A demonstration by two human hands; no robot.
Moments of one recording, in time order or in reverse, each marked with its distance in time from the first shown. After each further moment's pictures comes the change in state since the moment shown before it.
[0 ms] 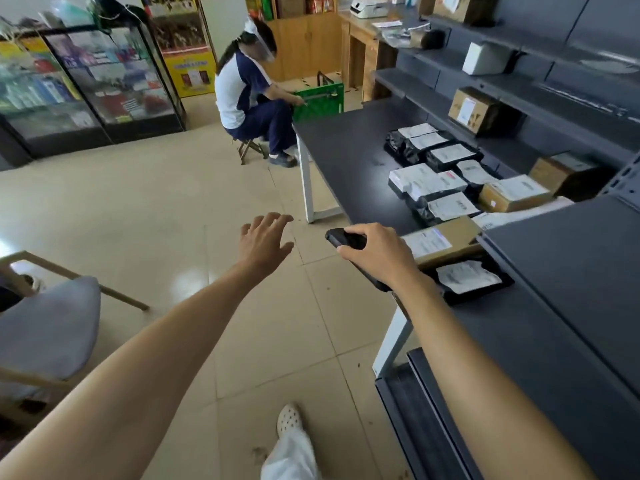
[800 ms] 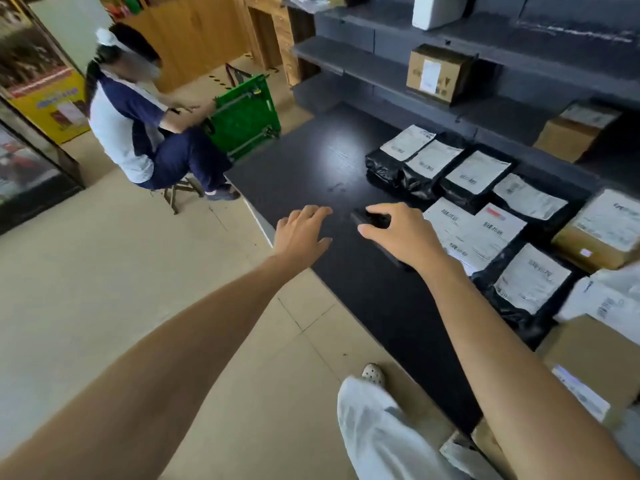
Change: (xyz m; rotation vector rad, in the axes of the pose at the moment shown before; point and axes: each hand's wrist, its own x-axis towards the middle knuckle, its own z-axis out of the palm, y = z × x) left_hand 0.543 -0.012 0.133 -0.002 -0.222 0.402; right_hand 0.496 0.084 -0.023 0.154 0.180 0.347
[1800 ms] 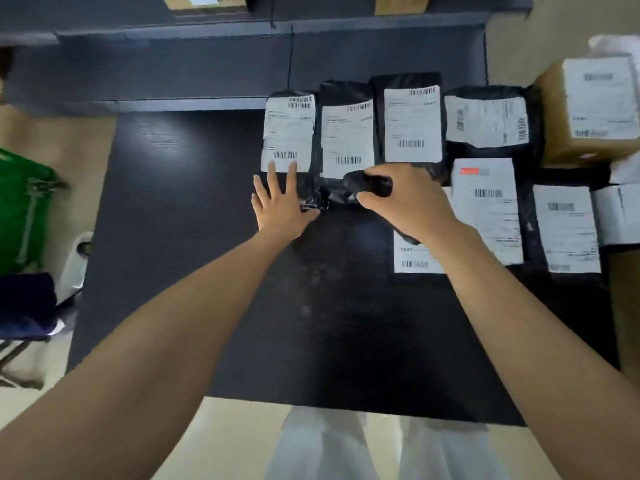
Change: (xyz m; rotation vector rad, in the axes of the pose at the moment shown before) left_hand 0.410 0.034 0.156 0.089 -0.485 0.393; right_hand 0.267 0.104 -0.016 0.064 0.351 0.686
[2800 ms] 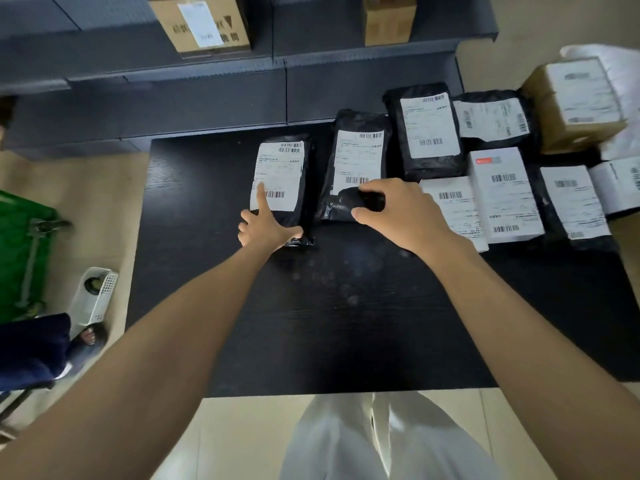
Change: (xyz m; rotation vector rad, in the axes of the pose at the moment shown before) left_hand -0.022 -0.113 -0.032 -0.212 -0.067 -0.200; right_hand -0.052 -0.089 0.053 -0.020 0.070 0.063
